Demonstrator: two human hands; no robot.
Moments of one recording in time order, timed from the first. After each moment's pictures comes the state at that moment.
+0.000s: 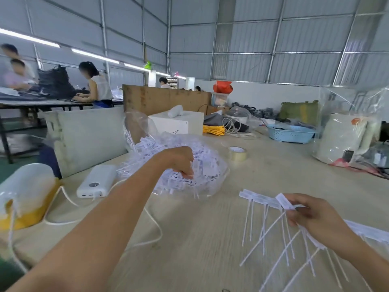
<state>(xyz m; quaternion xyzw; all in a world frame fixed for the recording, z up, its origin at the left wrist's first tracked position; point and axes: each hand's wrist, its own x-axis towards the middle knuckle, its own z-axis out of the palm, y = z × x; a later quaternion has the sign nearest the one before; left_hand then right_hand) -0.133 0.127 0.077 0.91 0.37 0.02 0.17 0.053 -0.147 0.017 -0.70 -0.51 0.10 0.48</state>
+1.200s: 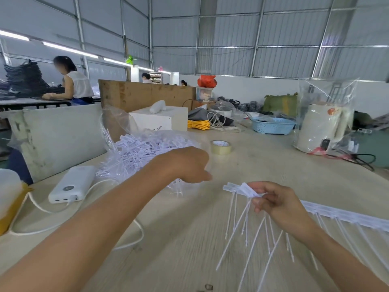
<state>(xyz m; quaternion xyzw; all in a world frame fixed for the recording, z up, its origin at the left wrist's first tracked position) -0.119 0.023 0.100 0.96 0.29 0.00 0.00 0.047 -0.125 0.000 -0.68 -0.49 0.11 0.53</state>
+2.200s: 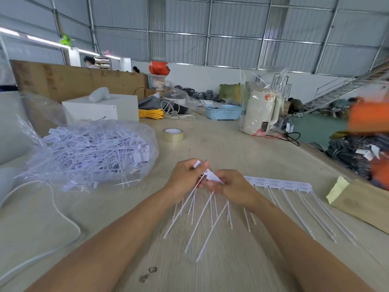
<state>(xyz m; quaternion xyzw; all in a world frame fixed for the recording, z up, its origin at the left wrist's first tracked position) -0.013 -0.022 -0.008 0.71 0.17 0.31 0.61 0.067 -0.145 -0.001 -0.75 -0.48 0.12 0.43</state>
